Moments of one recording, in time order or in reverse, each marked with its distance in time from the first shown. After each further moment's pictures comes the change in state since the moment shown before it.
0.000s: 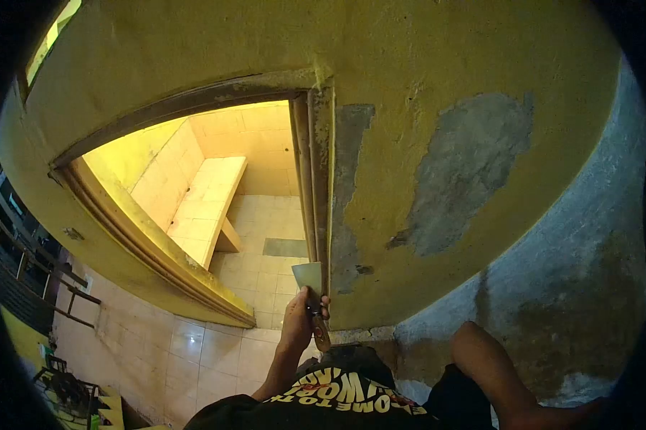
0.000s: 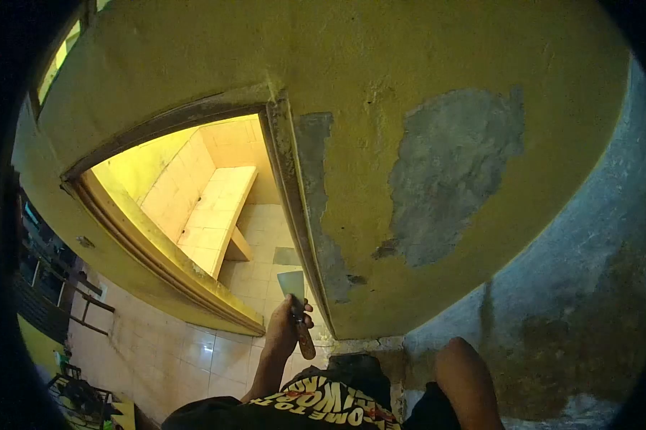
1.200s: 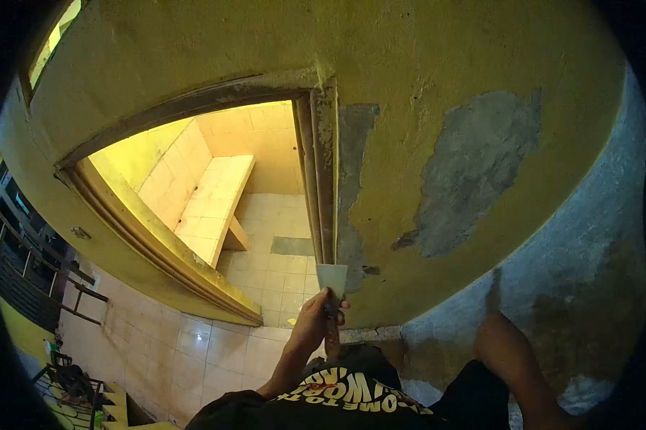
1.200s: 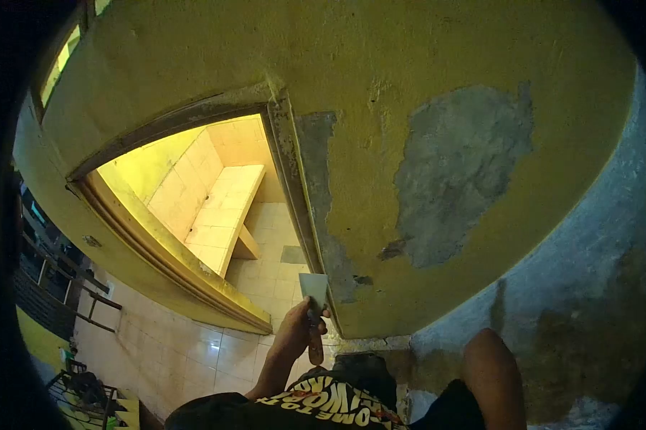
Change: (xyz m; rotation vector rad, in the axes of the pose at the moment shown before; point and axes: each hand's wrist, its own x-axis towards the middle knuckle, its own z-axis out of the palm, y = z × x) left_hand -0.007 0.010 0.020 0.034 -0.103 -0.138; right_hand 0.017 -0.003 0.004 0.016 0.099 -0.204
